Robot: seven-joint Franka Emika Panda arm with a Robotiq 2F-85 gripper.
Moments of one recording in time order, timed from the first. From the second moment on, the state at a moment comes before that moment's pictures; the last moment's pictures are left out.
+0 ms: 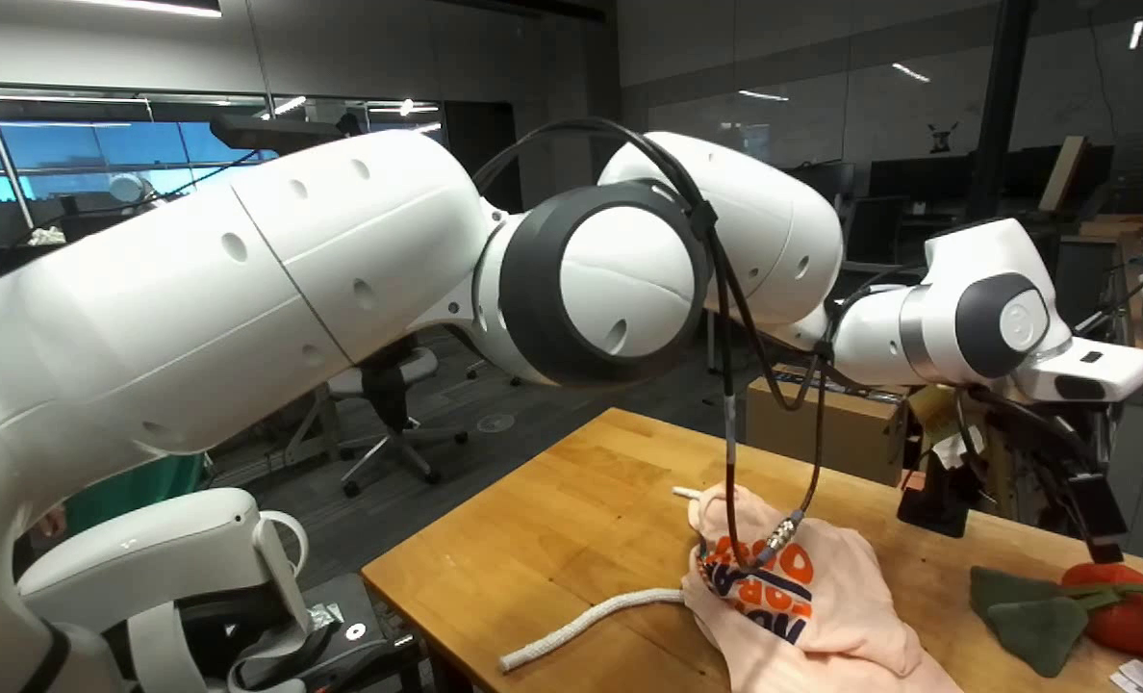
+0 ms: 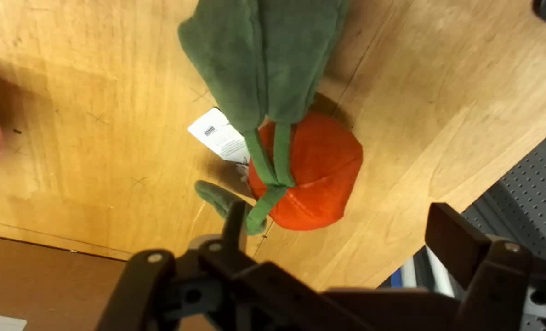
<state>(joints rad) -0.03 1.21 -0.26 -0.81 -0.15 2.25 0.89</state>
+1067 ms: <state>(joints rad) 0.05 0.78 -0.09 -1.51 -0.06 2.23 0.60</state>
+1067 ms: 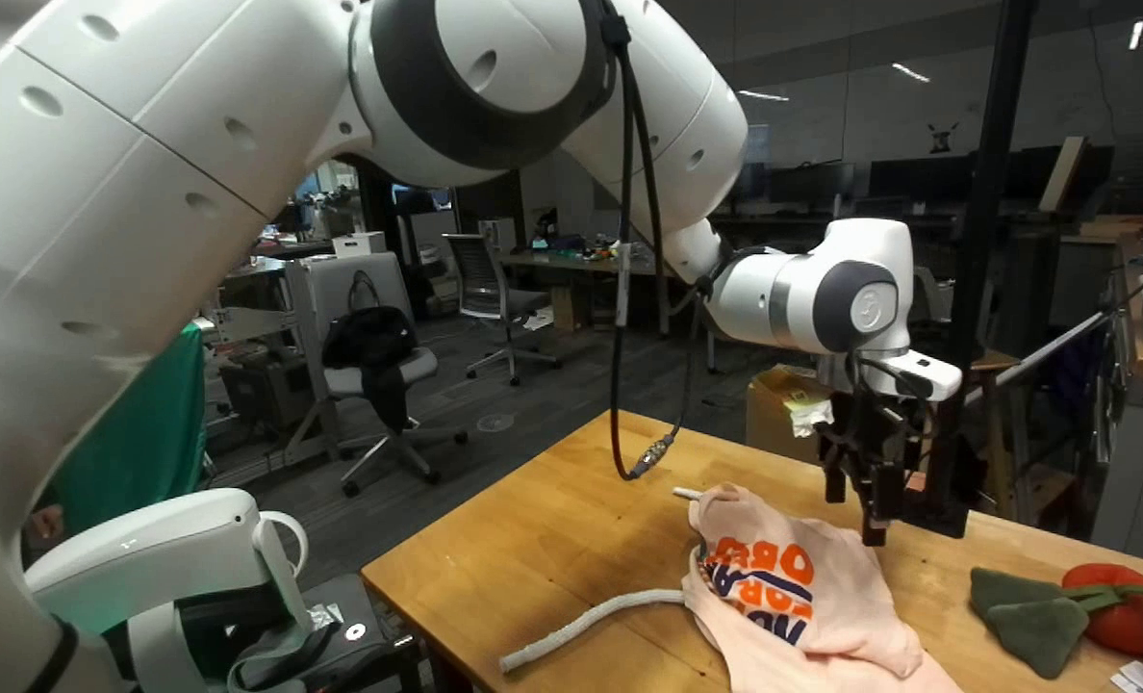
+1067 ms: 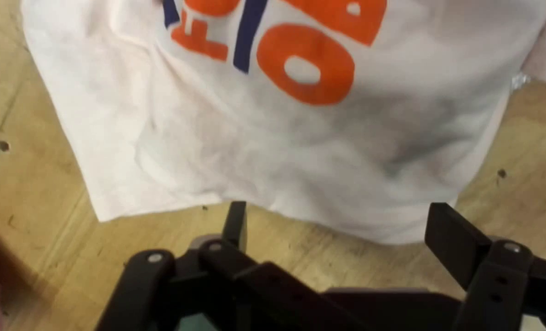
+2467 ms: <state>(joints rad) 0.14 0.42 -0.04 -2.08 -0.12 2.56 0.31</state>
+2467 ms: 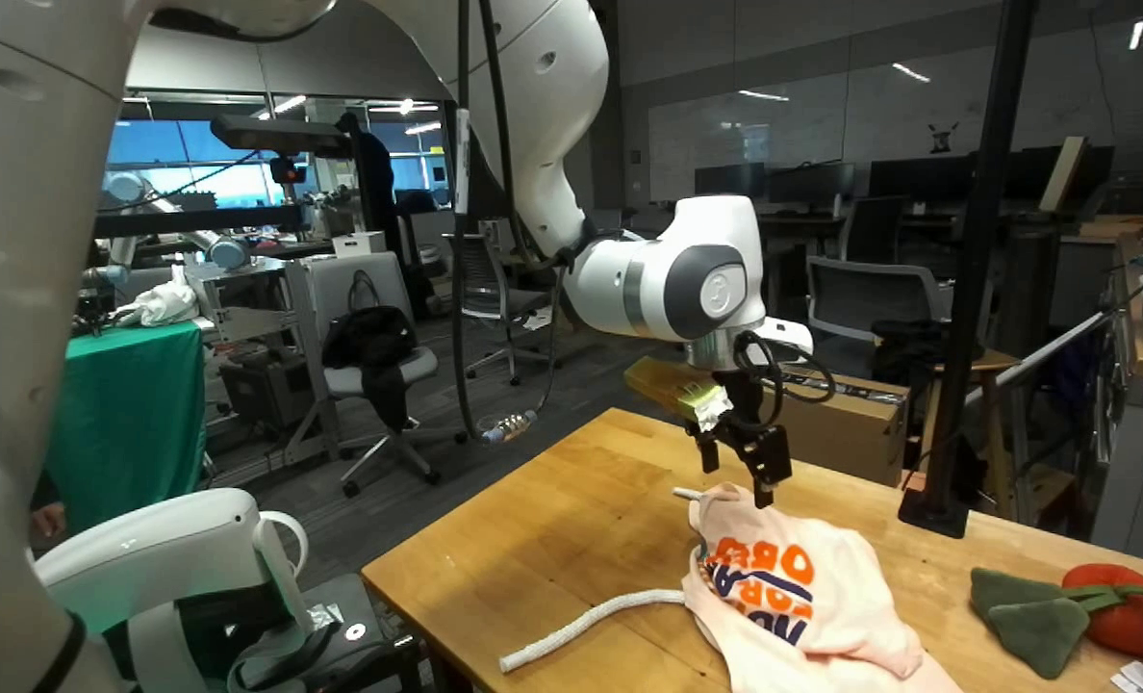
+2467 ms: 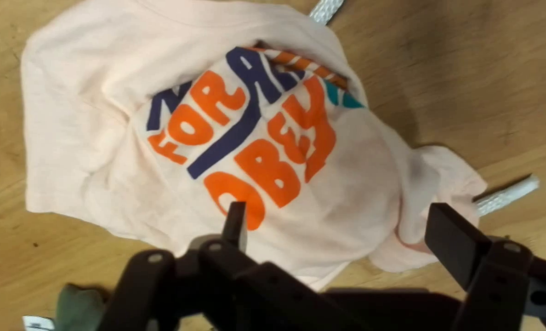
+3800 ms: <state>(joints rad) 0.17 0.54 -0.02 -2.00 -0.28 2.50 0.08</state>
